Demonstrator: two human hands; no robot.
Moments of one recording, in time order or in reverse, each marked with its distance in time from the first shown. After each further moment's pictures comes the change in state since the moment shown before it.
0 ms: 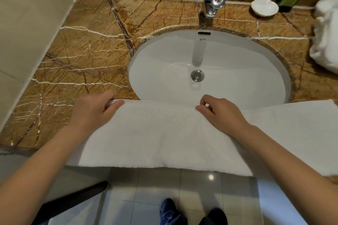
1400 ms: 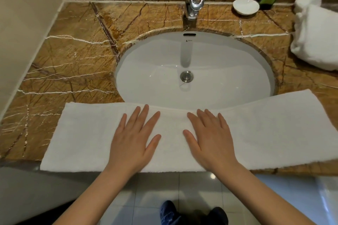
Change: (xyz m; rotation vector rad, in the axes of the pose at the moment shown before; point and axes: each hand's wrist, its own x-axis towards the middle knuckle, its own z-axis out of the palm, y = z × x) left_hand -0.027 0.141 0.019 0.056 -0.436 -0.084; right_hand -0.074 -0.032 0.020 -0.280 0.019 0.143
